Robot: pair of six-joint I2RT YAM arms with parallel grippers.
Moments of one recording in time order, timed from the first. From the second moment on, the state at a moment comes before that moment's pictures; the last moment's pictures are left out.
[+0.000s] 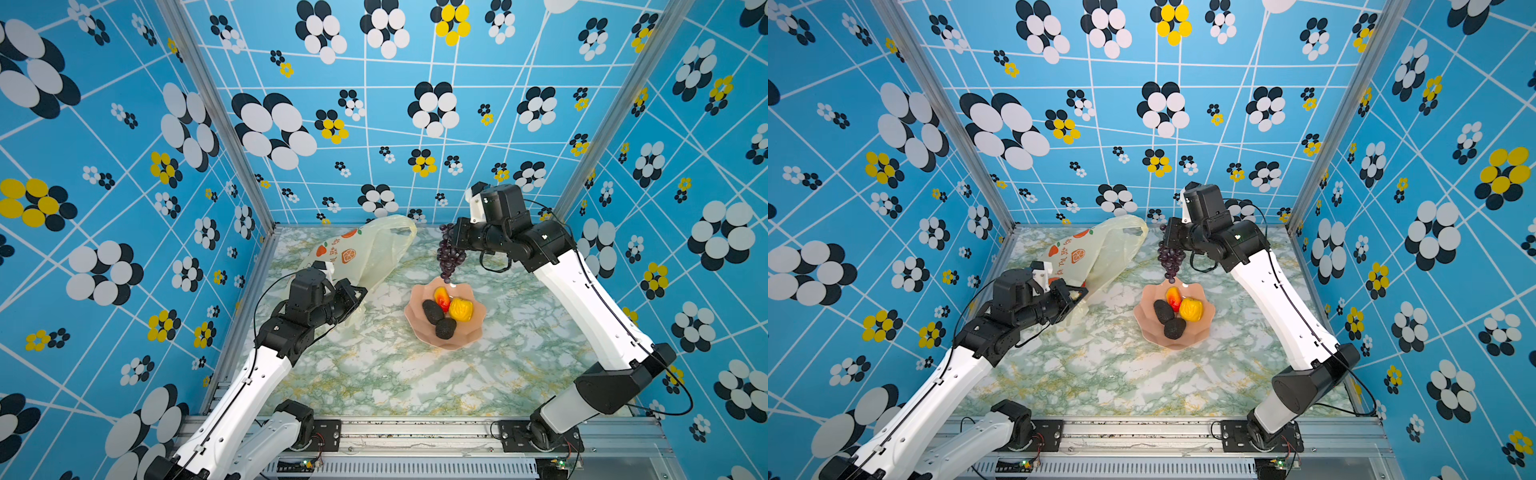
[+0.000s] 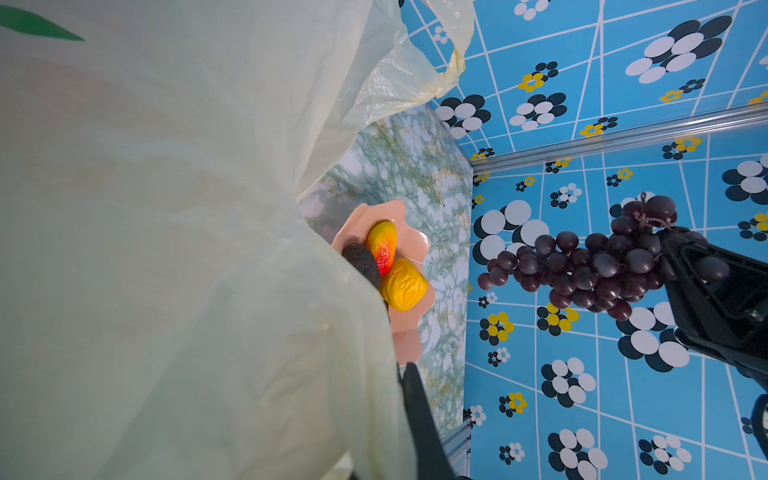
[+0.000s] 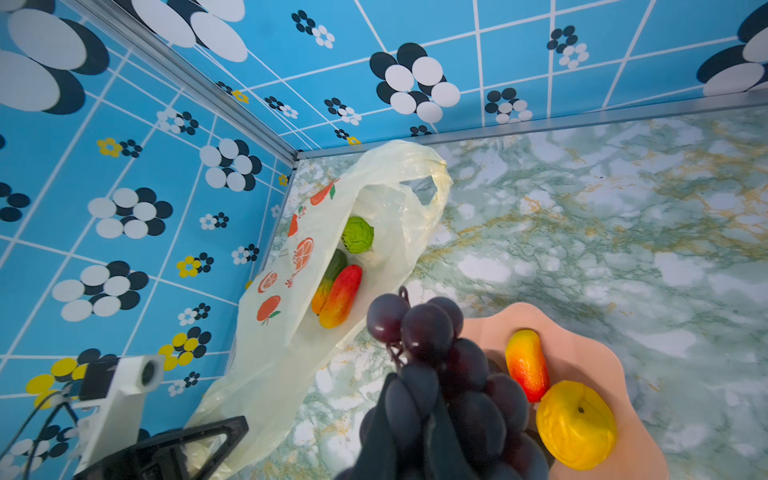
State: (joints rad) left arm -0.35 0.93 0.87 -0.42 0.34 -1.05; right arm 0.55 1.61 1.95 -0.93 -0.03 0.53
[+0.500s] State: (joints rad) left arm -0.35 0.93 0.87 -0.43 0.34 -1.05; right arm 0.59 1.88 2.25 -0.89 -0.12 0.59
